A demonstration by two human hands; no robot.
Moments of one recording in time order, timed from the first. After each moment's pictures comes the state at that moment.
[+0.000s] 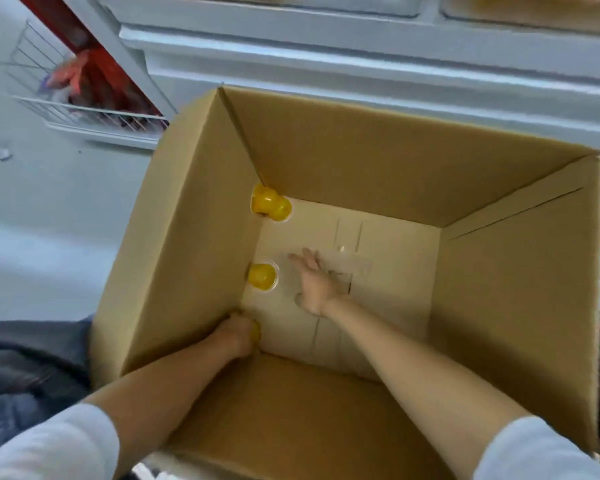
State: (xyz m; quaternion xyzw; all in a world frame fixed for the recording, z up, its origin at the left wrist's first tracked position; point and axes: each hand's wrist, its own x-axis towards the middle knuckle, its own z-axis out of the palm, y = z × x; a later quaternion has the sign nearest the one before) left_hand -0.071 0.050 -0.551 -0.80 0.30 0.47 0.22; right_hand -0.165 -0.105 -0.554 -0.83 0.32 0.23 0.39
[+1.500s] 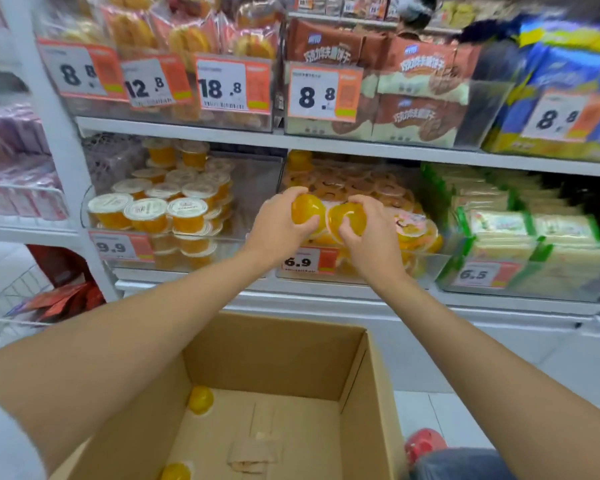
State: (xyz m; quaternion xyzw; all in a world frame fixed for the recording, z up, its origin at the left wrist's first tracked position) left_hand -0.116 -0.227 -0.157 -0.69 0.56 0.05 -0.45; right_hand -0.270 -0.291 -0.164 -0.82 0.38 -0.41 0.16
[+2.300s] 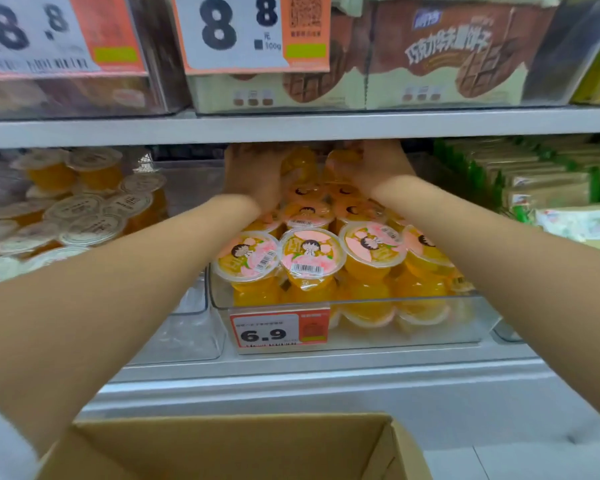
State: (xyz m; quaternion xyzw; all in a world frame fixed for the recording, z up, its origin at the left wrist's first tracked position) left_hand -0.032 -0.450 -0.157 -0.75 0.61 -0.23 -0.15; right_hand -0.207 -0.509 -0.141 -0.81 0.45 -0.33 0.16
